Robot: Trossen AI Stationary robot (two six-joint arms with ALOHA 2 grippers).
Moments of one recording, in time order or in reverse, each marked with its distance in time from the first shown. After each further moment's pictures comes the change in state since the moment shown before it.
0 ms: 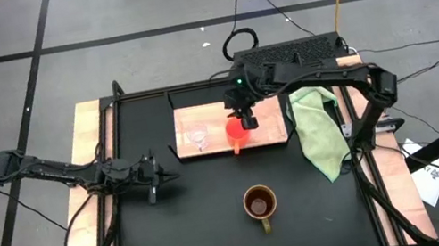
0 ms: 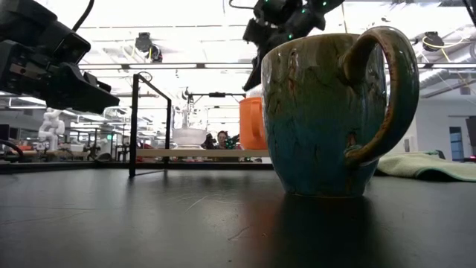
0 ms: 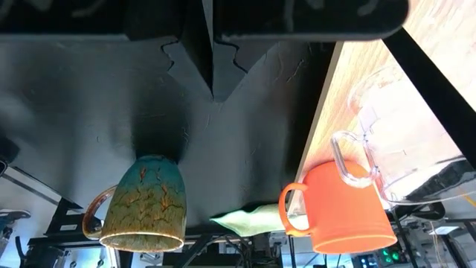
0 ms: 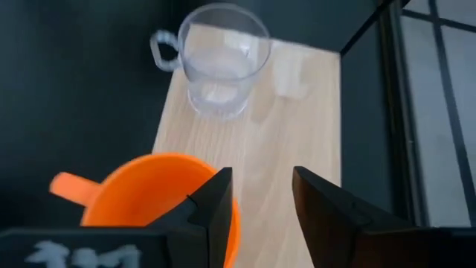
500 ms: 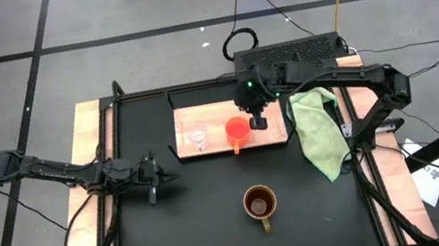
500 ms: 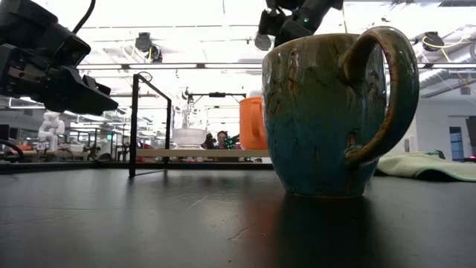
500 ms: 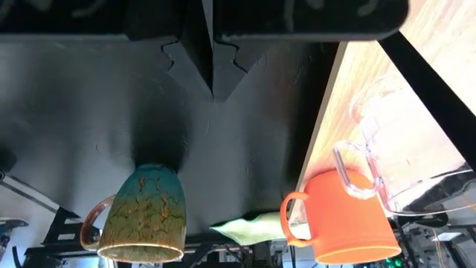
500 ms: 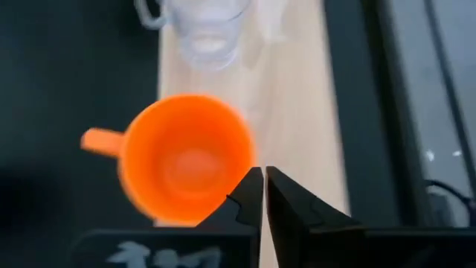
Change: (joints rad) left arm 0.000 0.000 0.000 -0.024 0.000 0.002; right arm 0.049 -0.105 -0.009 -0.187 0.157 0.180
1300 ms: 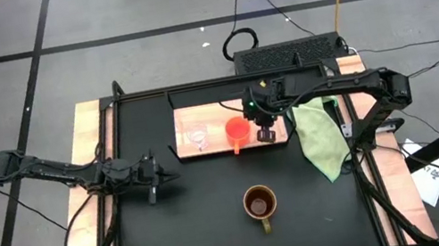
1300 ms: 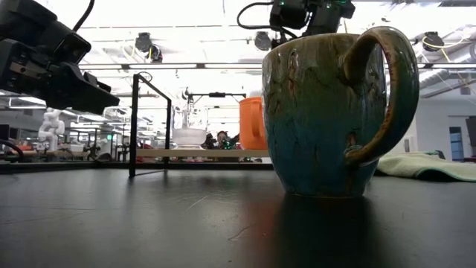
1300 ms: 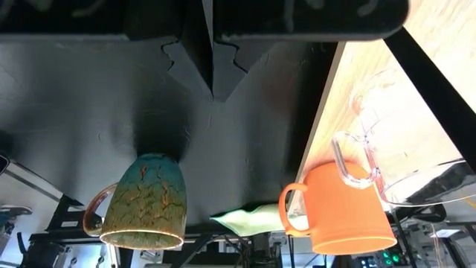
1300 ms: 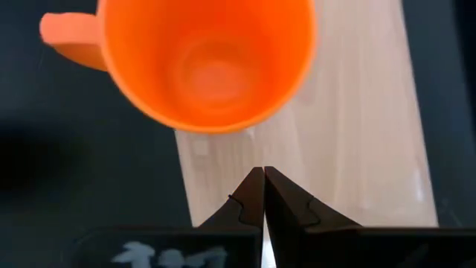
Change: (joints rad) left arm 0.000 0.000 0.000 0.026 0.001 -0.019; right arm 0.052 0.000 -0.144 -0.098 0.071 0.207
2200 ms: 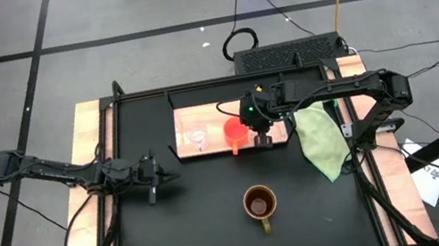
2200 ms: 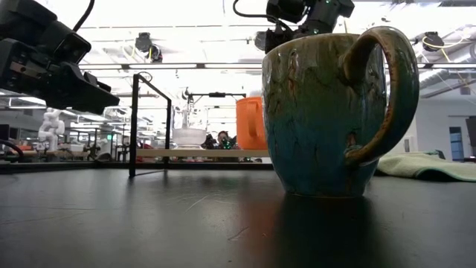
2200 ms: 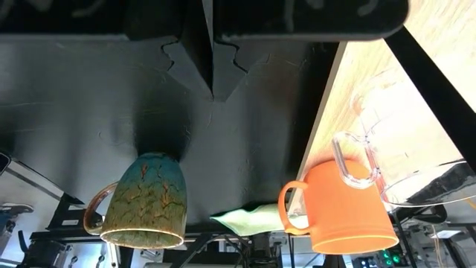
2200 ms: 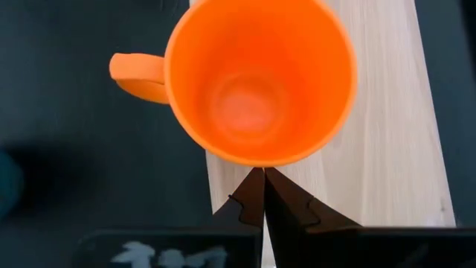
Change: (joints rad) left arm 0.000 0.000 0.000 0.001 0.001 -0.006; right arm 0.049 0.000 -0.009 0.096 -0.036 -0.003
